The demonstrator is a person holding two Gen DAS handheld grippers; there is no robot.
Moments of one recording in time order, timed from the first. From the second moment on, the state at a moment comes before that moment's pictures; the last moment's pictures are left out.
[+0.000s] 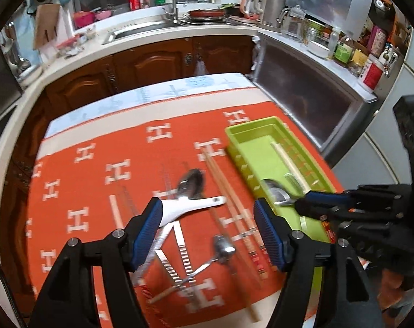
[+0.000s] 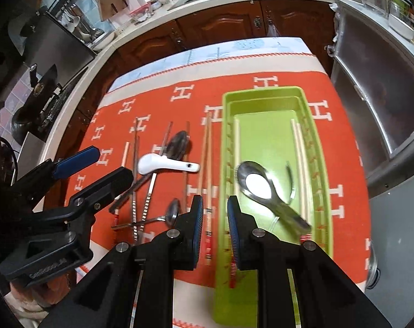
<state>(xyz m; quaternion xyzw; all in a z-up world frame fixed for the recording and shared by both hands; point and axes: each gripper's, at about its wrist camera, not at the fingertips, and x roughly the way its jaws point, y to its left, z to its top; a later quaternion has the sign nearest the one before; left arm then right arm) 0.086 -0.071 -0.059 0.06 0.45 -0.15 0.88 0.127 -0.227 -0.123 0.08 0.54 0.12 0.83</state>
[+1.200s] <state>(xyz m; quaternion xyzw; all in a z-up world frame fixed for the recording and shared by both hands) 0.103 0.012 -0.157 0.07 0.52 -0.15 0.84 0.186 -0.082 -0.215 -0.12 0.51 0.17 0.83</state>
